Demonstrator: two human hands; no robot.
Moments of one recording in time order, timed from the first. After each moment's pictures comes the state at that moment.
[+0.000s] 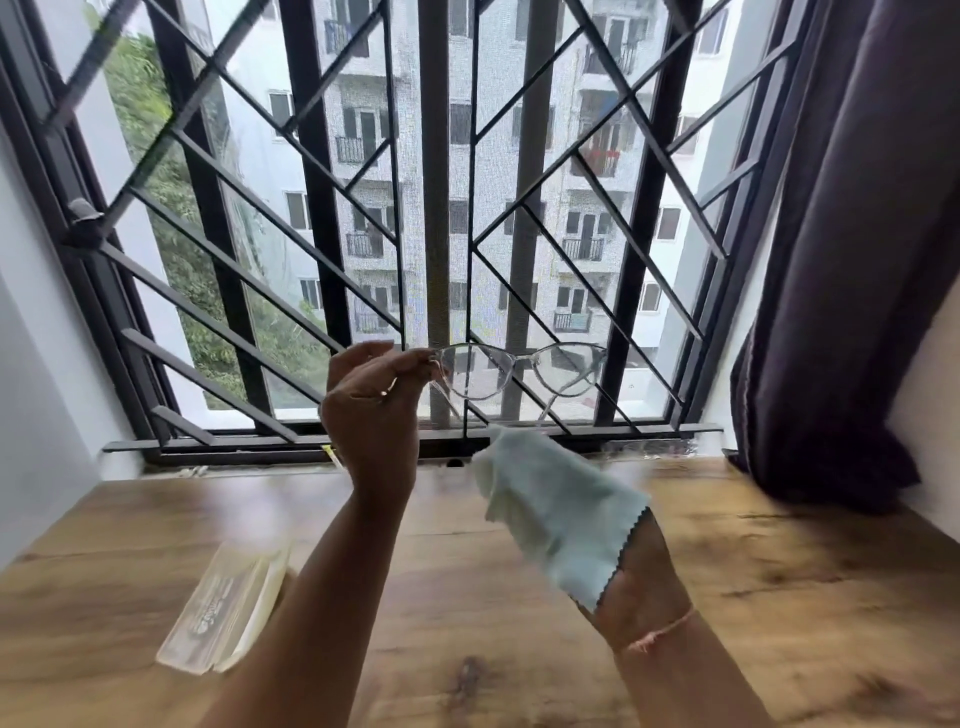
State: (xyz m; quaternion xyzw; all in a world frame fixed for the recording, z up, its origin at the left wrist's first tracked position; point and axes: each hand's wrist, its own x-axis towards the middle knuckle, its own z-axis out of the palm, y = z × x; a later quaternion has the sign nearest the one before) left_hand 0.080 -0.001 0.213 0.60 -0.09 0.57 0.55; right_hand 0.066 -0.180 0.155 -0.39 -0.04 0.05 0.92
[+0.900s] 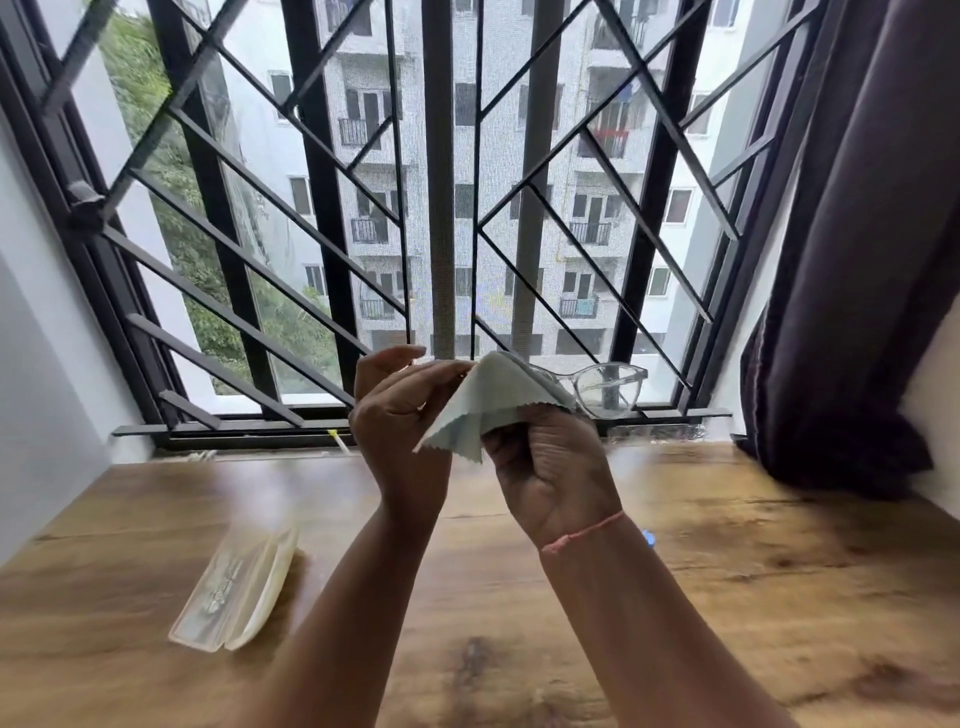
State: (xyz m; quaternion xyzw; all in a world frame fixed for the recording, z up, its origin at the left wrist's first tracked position) left_hand 0.063 -0.017 0.196 0.64 -0.13 0.59 0.48; right_hand 0.043 -0.110 0.230 -0.29 -0.02 0.02 0.96
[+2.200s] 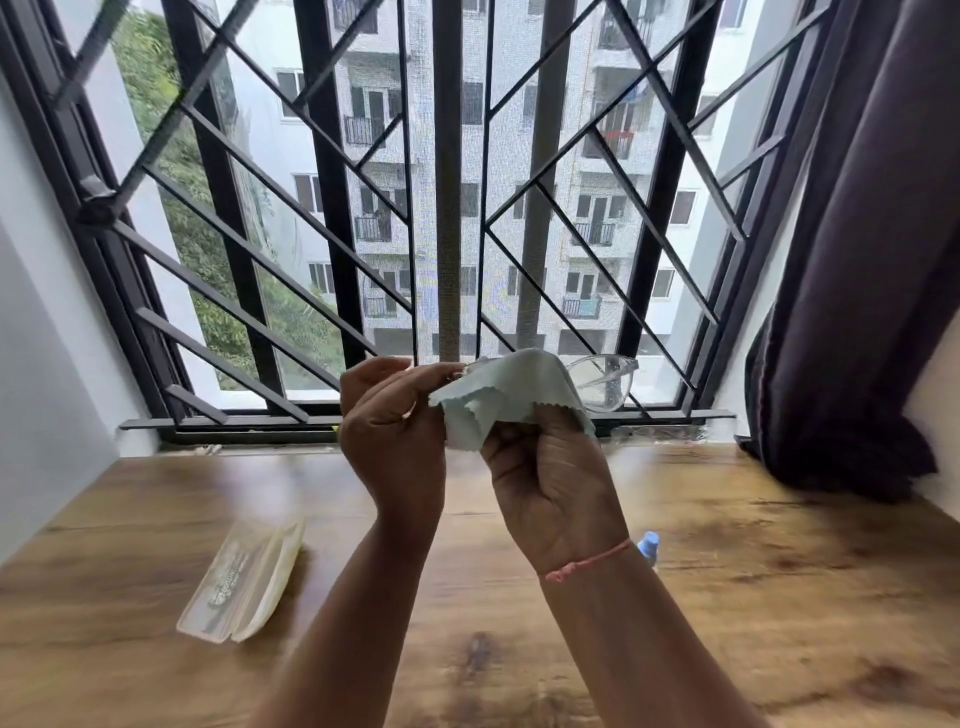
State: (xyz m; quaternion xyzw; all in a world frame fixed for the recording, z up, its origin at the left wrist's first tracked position) left_hand 0.052 -0.016 0.197 0.60 -0.04 0.60 0.52; right_hand 0.021 -0.104 0.234 -0.20 0.00 0.04 0.98
